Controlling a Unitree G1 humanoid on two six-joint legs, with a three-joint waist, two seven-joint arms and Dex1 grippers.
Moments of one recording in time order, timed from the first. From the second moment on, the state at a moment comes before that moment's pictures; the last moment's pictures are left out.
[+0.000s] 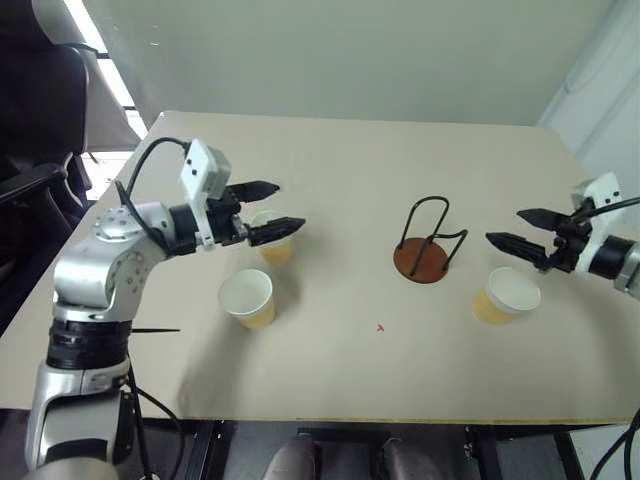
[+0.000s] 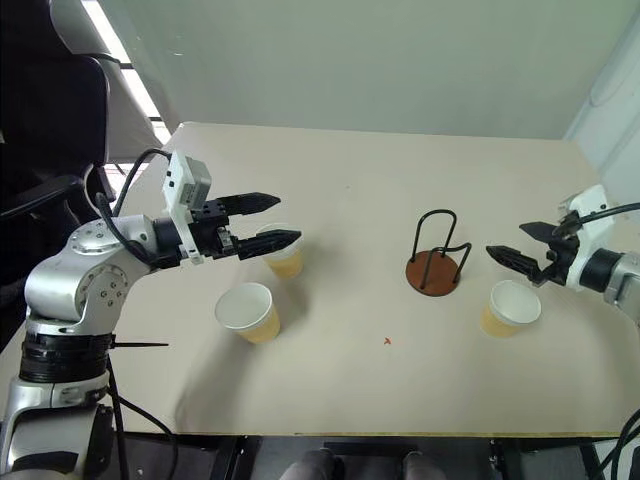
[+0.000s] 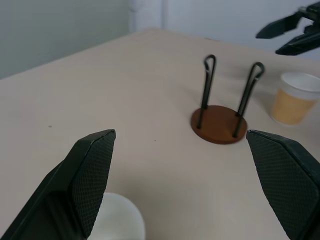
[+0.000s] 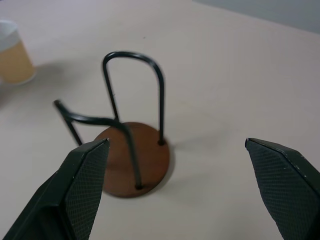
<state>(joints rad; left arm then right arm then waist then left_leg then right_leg) -0.68 0.76 0.08 -0.06 -0.58 0.65 -1.00 -0.40 -0.92 -0.29 -0.07 0.55 0.72 0.87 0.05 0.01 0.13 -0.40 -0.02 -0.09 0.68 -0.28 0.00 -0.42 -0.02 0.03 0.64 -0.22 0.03</state>
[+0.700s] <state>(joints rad) -0.71 0.77 0.03 -0.04 -0.55 0.65 -1.11 -0.43 -0.92 -0.19 -0.08 0.53 0.72 0.93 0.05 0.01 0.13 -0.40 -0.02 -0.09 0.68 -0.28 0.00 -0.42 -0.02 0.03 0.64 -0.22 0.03</state>
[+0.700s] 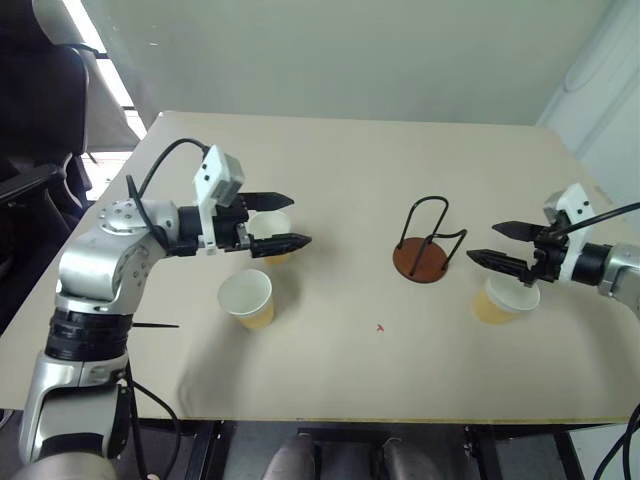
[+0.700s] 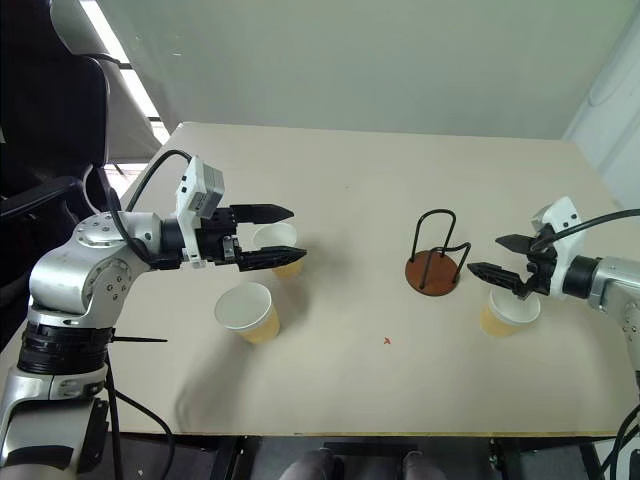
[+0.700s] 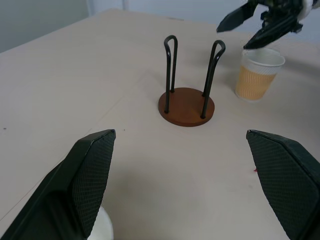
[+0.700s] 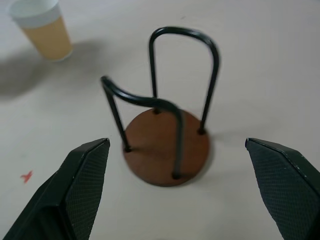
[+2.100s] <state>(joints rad) -0.74 0.76 0.03 -0.01 -0.51 0.63 -1.11 -0.63 -0.83 0.02 0.16 0.33 0.56 1.03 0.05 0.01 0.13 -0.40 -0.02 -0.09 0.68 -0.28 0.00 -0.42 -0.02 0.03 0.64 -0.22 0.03</state>
